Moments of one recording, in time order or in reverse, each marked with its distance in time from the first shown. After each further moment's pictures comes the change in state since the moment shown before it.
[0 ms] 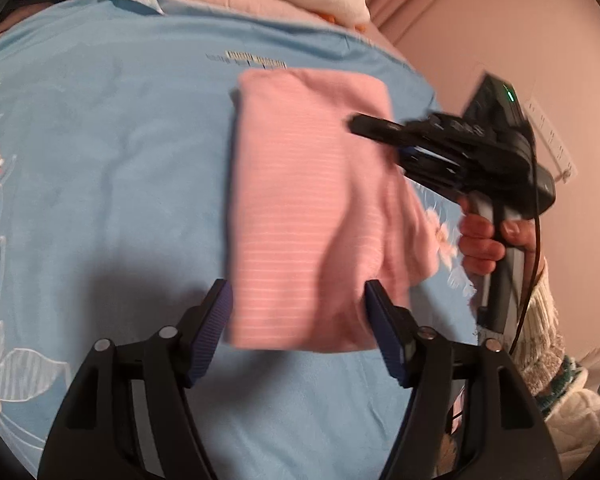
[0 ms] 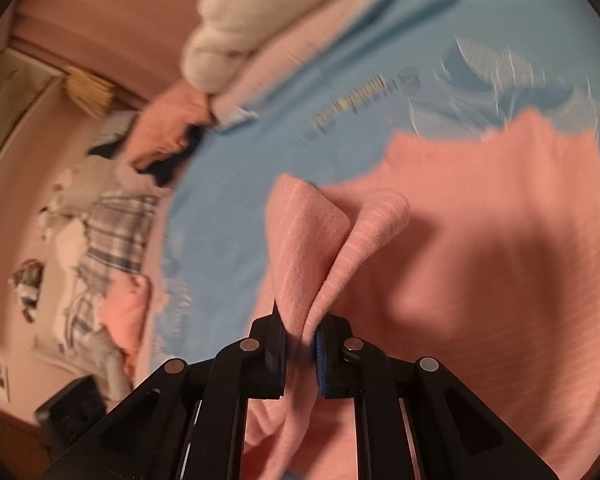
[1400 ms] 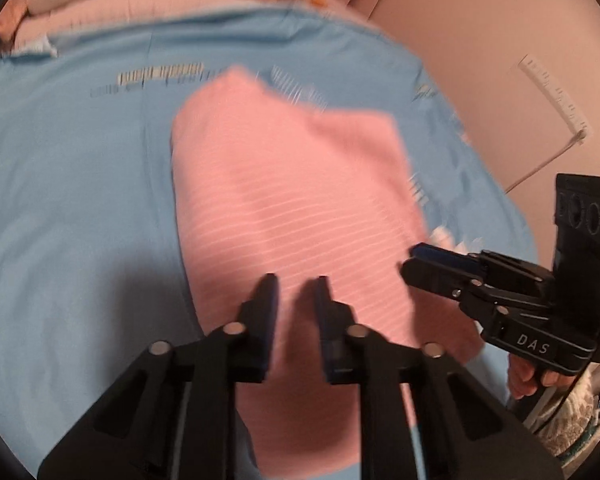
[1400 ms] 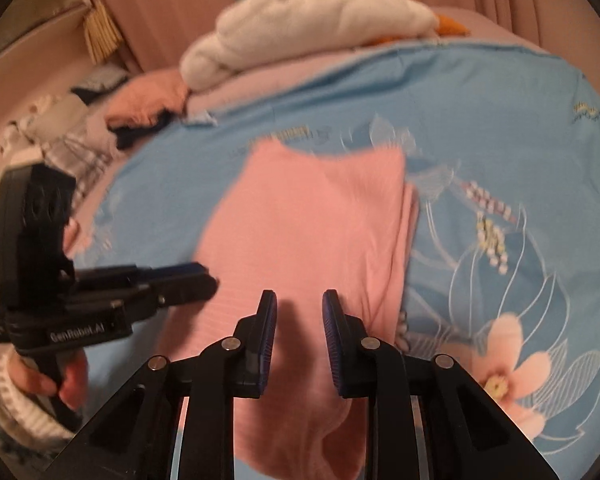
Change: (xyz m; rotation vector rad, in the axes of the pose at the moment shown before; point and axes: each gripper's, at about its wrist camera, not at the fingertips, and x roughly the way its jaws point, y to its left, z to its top) left arm 0.131 -0.068 0.062 0.168 0.064 0.057; right arm -0.063 -0.050 -0.046 -0.282 -0.029 -0.355
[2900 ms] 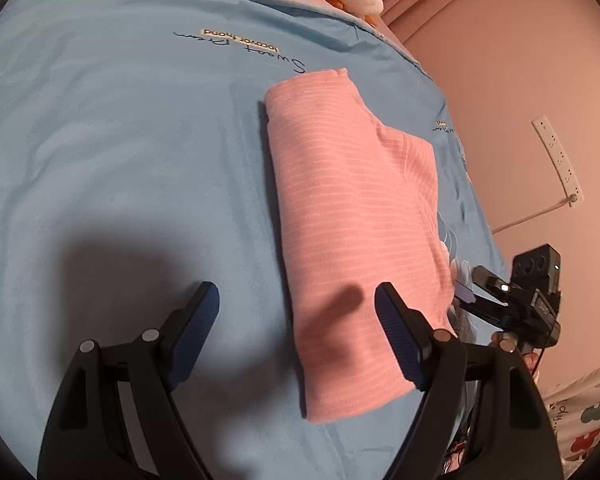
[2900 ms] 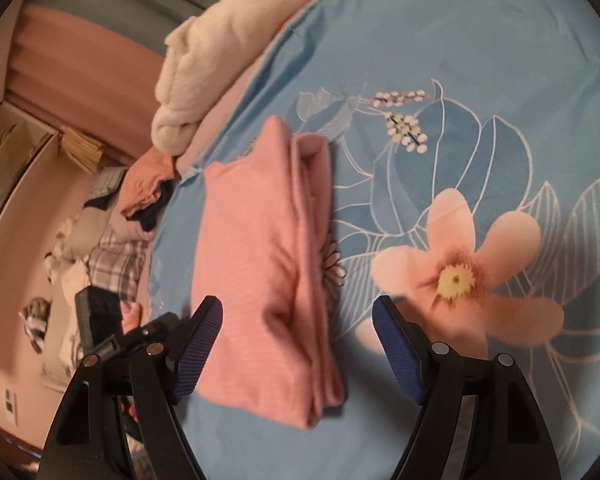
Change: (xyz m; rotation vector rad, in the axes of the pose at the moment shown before) left arm -0.028 0.053 -0.026 -0.216 -0.025 -0.098; right arm -0.029 -0.096 -0.049 0.444 -0.049 0.294
